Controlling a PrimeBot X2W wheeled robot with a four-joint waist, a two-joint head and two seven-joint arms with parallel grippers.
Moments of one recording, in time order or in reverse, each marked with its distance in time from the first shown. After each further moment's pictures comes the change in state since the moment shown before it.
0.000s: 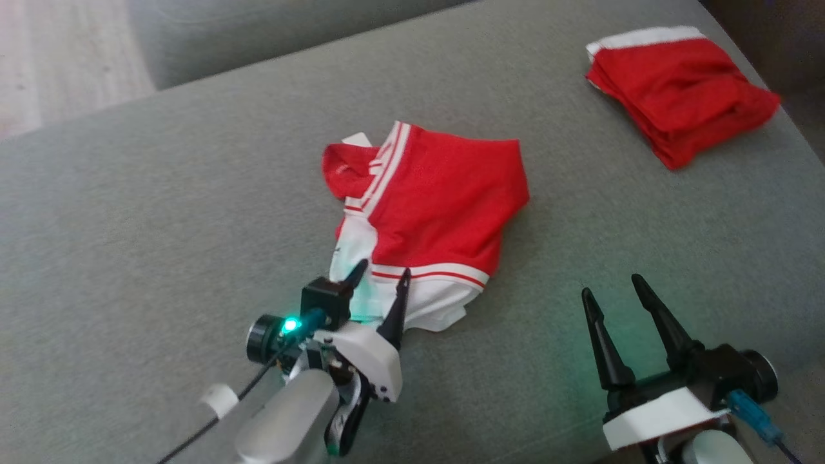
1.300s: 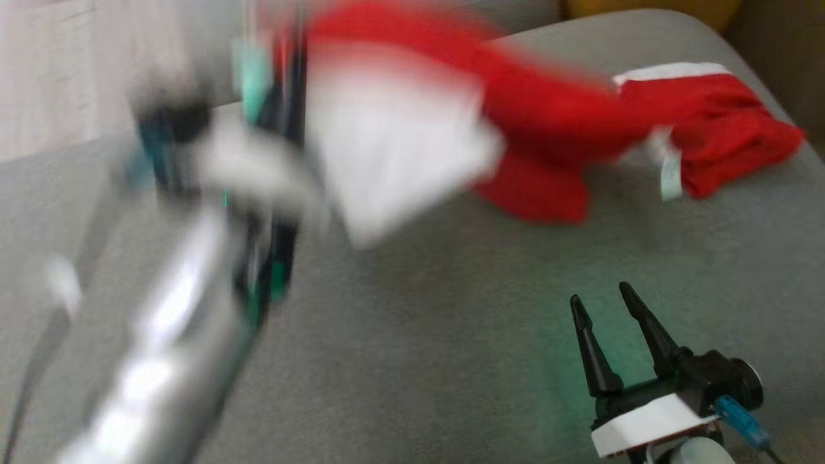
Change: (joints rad) left arm -0.374 0.146 0.125 -0.241 -0.342 -0.039 -0.017; right arm 0.010 0.031 0.010 0.012 0.007 0.000 0.000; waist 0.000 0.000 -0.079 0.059
